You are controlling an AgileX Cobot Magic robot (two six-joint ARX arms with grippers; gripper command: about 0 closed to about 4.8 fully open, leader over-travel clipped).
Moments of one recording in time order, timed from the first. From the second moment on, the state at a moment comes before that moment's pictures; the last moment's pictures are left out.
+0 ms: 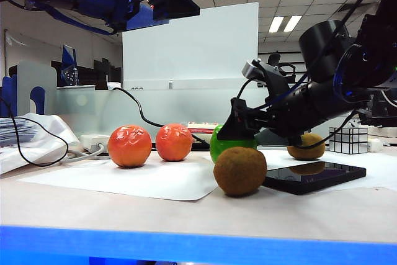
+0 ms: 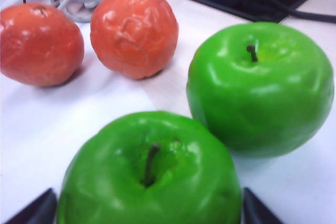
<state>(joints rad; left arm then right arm) -0.48 1.52 0.85 0.71 0.43 0.14 0.34 1.89 0.83 0.69 -0.39 0.01</state>
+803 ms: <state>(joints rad) -0.48 1.52 0.85 0.53 0.36 0.21 0.34 1.84 0.83 0.70 -0.35 0.07</state>
